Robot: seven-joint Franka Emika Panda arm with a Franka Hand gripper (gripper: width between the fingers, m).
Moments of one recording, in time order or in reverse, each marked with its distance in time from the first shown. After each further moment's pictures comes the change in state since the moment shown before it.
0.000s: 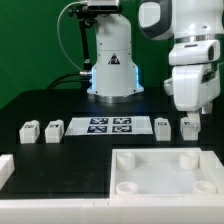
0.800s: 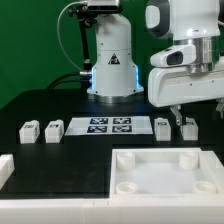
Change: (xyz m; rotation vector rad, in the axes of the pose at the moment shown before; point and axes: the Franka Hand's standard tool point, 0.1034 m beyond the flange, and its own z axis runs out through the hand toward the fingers) arm -0.017 -0.042 -0.002 0.047 -0.065 0.733
